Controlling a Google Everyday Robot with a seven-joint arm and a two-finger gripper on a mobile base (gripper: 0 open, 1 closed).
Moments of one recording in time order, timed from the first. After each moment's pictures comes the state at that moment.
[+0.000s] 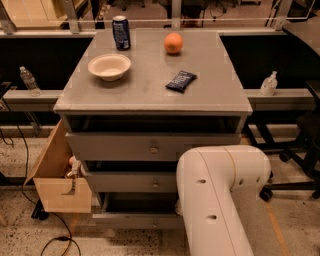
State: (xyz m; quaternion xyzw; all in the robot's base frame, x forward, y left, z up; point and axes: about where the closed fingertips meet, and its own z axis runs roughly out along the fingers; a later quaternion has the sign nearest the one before) arm 0.614 -0.103 0.207 -0.66 0.72 -0.03 0.21
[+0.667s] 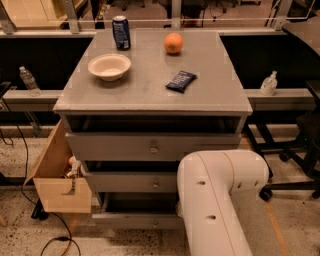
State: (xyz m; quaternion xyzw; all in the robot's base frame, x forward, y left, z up) arm 0.605 -0.106 0.182 -0.65 0.73 -0.01 0.20
